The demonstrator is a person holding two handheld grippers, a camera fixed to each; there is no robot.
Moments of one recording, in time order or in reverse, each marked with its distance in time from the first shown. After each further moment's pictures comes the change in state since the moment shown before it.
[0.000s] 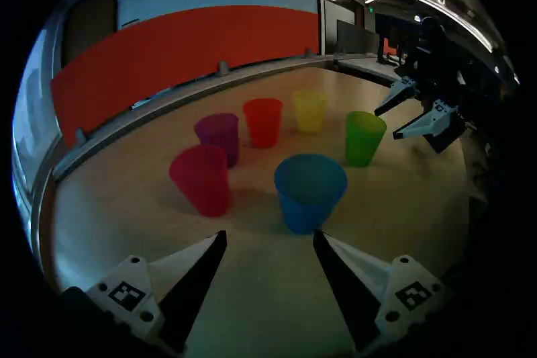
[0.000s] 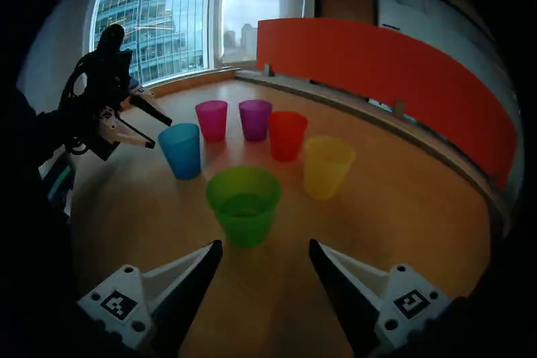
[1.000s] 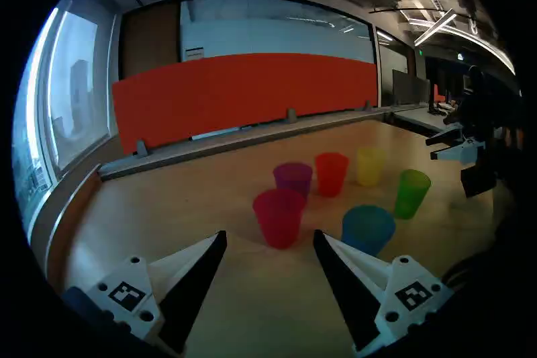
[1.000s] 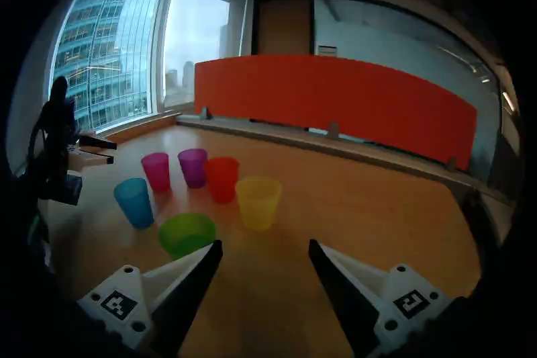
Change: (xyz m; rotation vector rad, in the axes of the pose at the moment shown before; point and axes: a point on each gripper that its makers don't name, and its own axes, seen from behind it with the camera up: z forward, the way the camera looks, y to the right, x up) left arm 0.039 -0.076 -0.047 0.299 0.239 -0.125; right arm 0.045 0.060 -0.028 -0.296 0.205 0.141
